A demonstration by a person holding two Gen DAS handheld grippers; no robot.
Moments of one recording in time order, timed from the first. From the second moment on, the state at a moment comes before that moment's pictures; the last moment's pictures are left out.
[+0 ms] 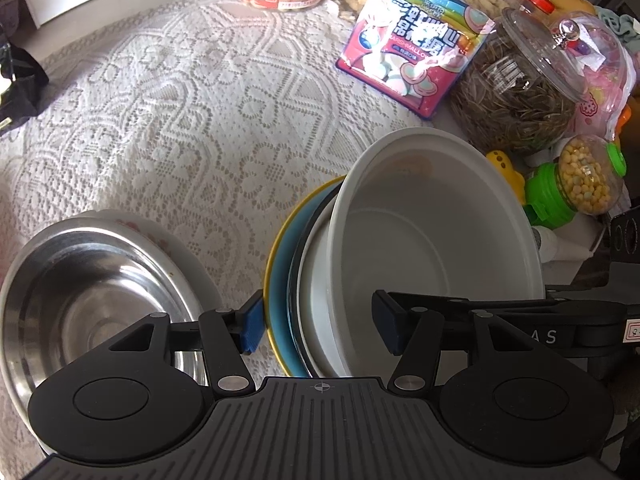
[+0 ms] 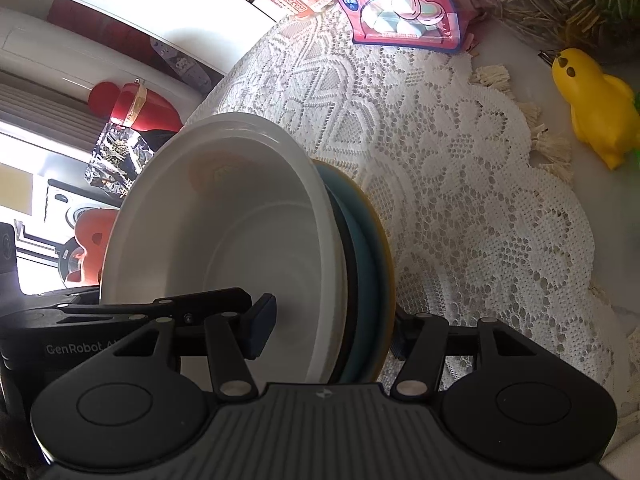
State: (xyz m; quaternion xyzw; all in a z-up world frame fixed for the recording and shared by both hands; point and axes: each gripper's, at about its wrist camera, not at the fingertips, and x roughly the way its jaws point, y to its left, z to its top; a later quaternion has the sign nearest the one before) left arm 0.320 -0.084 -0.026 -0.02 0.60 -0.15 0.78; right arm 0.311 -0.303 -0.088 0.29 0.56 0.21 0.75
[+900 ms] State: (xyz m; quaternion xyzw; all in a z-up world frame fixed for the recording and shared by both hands) left arm 0.255 0.103 0.008 -0.10 0.56 -0.09 0.82; right arm 0.311 -0.115 -0.009 0.14 0.56 0.30 0.76
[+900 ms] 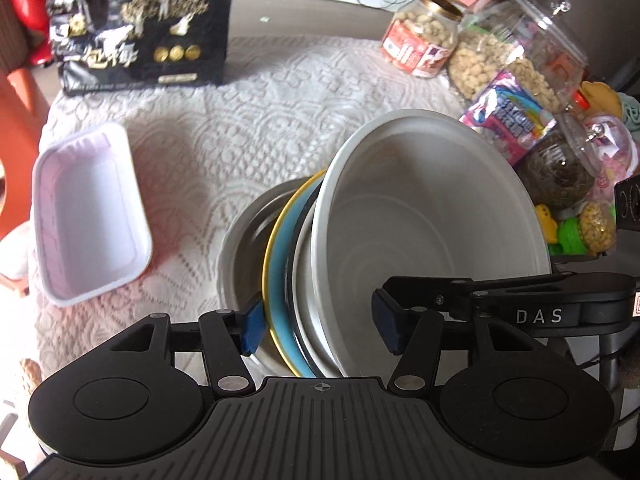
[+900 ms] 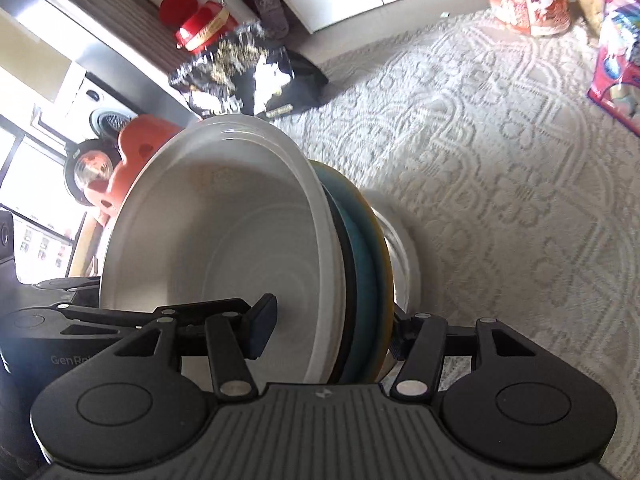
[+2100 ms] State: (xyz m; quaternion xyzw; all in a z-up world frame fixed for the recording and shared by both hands) left arm 0.224 0.134 -0.003 -0.11 0.47 -0.07 0.87; right arm 0.277 -0.088 0.019 -0.05 0.45 0.19 0.87
